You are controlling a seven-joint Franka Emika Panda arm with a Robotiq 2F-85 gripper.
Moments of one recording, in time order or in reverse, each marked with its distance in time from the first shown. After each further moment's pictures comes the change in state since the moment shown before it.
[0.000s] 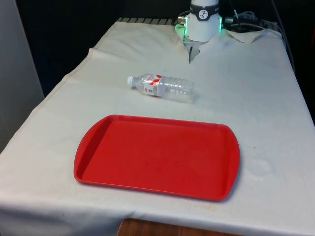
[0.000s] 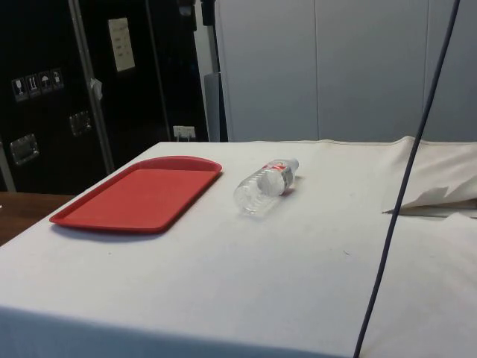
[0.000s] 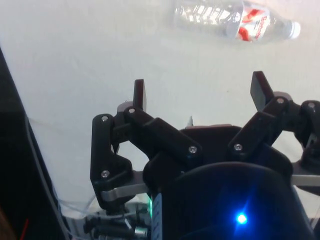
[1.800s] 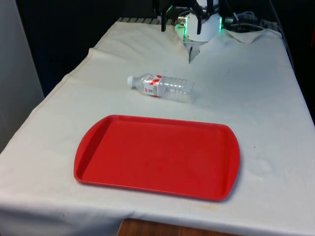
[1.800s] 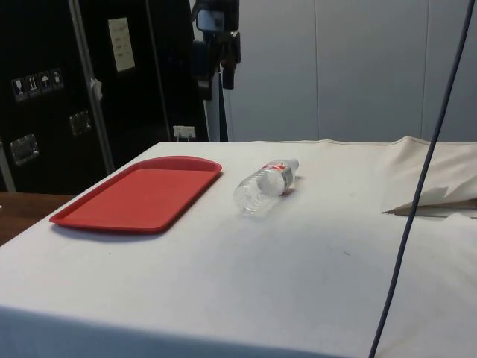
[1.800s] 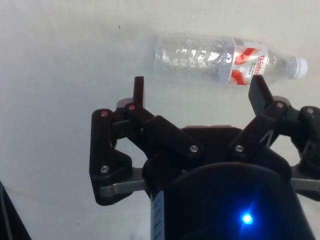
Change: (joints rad) arm -0.031 0.054 -0.048 -0.284 -0.010 0.430 0.066
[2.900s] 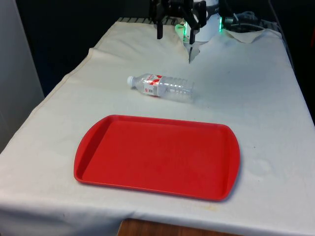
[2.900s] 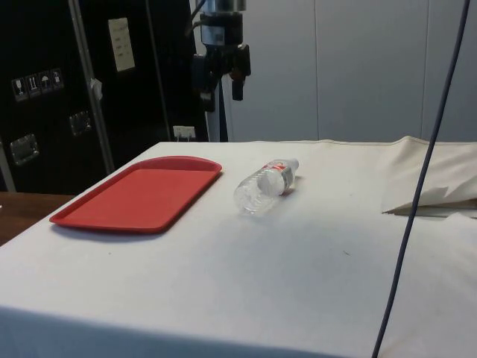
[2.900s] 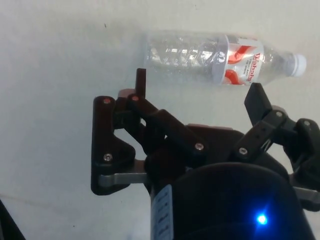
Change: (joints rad) arm -0.012 0.047 -0.014 -0.002 -0.003 0.012 0.154
